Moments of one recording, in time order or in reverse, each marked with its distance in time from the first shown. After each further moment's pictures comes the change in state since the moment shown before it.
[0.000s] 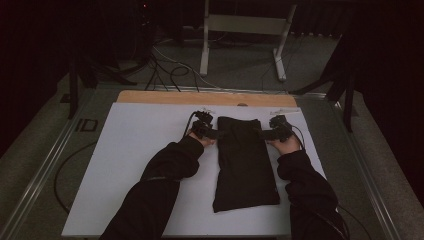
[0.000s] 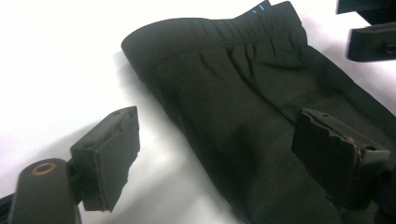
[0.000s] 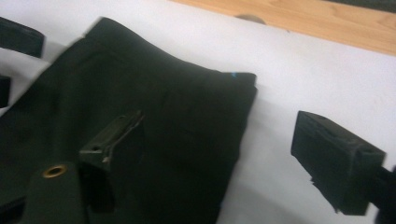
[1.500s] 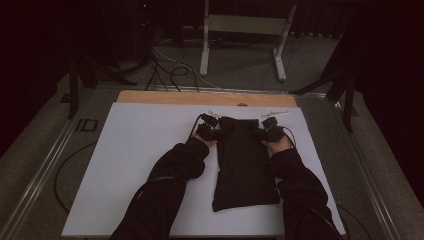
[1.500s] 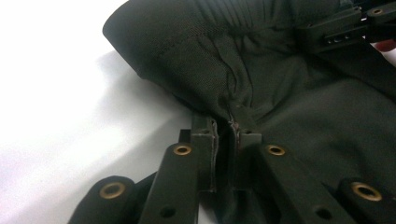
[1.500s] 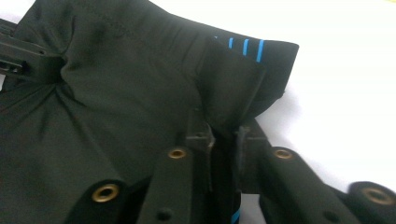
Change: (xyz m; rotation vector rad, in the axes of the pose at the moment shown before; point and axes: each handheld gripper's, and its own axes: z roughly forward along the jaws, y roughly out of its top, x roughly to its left) left arm -0.008 -0.003 0.020 0.020 0.018 0.064; right arm 0.006 -0.006 0.032 0.080 0.064 -0.014
